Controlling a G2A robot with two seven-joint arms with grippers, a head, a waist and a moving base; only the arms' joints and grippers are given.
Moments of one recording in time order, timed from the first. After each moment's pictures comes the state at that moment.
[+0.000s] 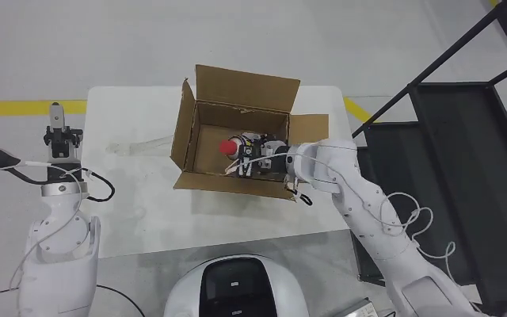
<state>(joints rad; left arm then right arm) 1.45 -1.25 -1.67 -1.75 0.12 -0.23 0.08 -1.01 -1.21 1.08 -1.75 -1.42 -0.84 0.69</state>
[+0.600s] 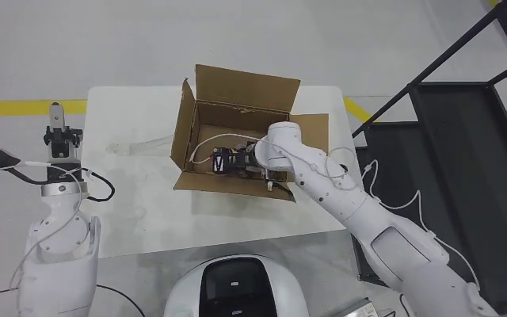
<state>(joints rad) 1.45 -1.25 -1.67 -1.75 0.12 -0.23 0.08 -0.67 -1.33 0.71 -1.27 -1.23 -0.76 1.00</state>
